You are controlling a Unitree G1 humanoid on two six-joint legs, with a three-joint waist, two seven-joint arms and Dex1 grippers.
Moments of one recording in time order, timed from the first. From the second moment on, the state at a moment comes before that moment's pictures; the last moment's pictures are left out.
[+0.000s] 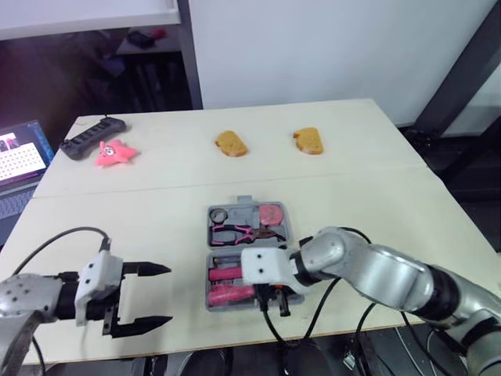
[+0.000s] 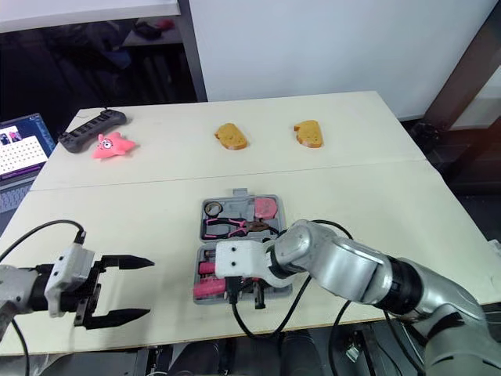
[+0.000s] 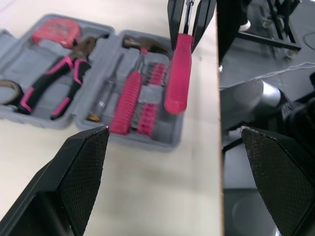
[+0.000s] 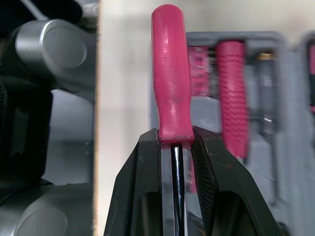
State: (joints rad) left arm 0.34 0.89 0.31 -0.36 -0.55 0.13 -1.37; right arm -0.79 -0.67 0.84 -0.69 0.31 1.22 0.82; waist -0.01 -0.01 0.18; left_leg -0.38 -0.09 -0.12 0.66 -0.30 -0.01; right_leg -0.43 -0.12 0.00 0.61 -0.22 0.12
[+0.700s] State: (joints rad) left arm 0.35 0.84 0.33 -0.36 -0.55 0.01 -1.37; right arm -0.80 -0.61 0.94 -0.59 0.28 1.27 0.72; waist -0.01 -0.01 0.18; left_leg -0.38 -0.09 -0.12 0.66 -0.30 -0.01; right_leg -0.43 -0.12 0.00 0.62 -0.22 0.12
